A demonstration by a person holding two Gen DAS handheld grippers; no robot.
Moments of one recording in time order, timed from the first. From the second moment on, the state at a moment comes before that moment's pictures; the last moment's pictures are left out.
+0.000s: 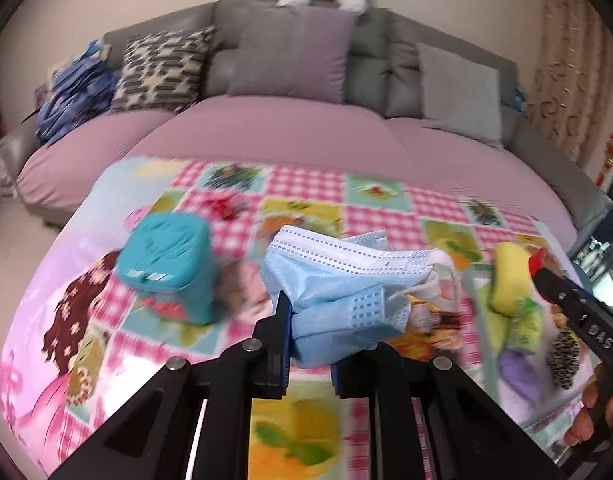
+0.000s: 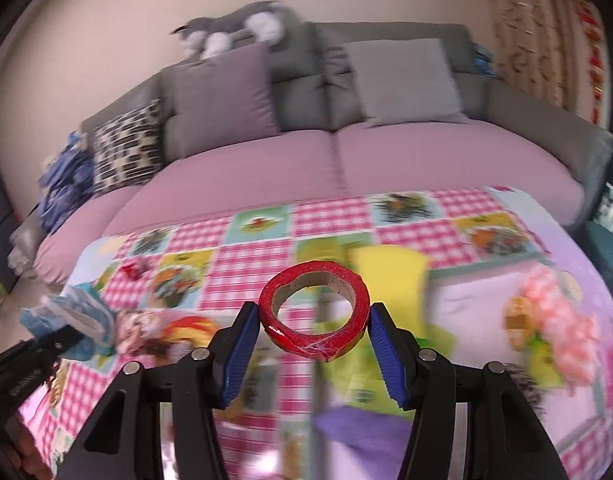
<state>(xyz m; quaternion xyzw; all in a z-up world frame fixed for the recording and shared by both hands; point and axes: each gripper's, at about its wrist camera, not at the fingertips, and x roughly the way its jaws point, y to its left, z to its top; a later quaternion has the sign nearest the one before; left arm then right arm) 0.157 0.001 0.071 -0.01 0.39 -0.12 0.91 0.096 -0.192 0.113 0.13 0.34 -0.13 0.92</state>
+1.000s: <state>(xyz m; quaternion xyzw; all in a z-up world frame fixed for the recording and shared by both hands) 0.092 -0.222 0.058 0.13 0.40 -0.35 0.84 0.025 -0.319 0.087 0.21 0.38 -0.28 0.86</state>
